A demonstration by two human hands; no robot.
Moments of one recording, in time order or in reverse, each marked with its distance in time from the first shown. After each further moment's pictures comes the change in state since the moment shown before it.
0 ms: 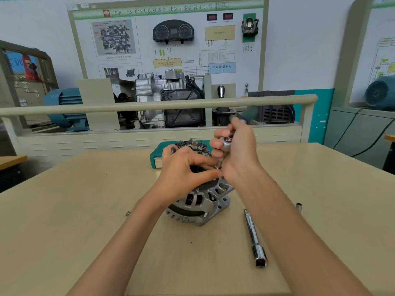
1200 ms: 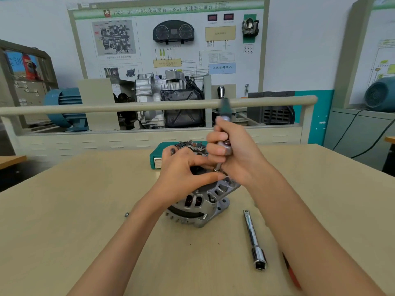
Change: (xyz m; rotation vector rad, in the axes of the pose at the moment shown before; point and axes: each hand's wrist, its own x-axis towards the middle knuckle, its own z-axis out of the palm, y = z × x) left_hand 0.000 0.000 -0.001 0.018 0.015 0.014; right_hand 0.001 -0.007 -0.005 -0.133 -0.270 0.138
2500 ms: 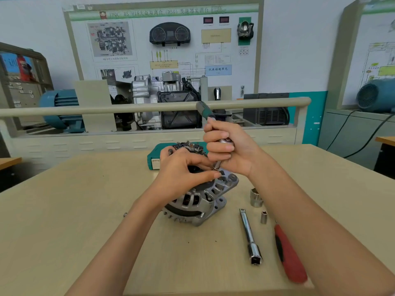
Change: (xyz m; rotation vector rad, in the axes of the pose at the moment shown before) left_hand 0.001 0.003 -0.002 -0.028 -0.072 -0.061; right_hand 0.008 -0.013 -0.011 -0.002 -0.199 0.179
